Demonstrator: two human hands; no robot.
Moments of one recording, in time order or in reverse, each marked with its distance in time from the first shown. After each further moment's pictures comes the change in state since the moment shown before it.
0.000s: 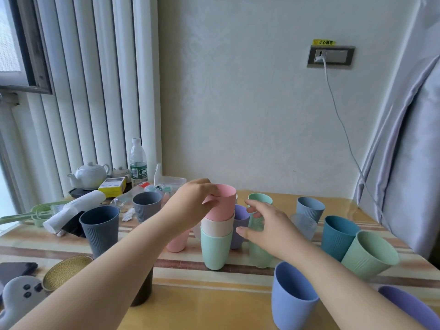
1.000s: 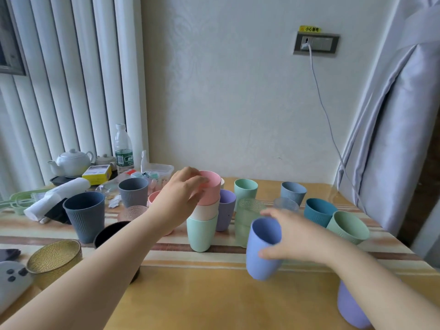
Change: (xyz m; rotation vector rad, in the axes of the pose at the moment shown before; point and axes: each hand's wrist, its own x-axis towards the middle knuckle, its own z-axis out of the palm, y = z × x) left_hand -0.024 -0.001 0.020 -0.031 0.089 0.062; right_hand -0.057 0.015 -0.047 -0.307 -0.292 0.206
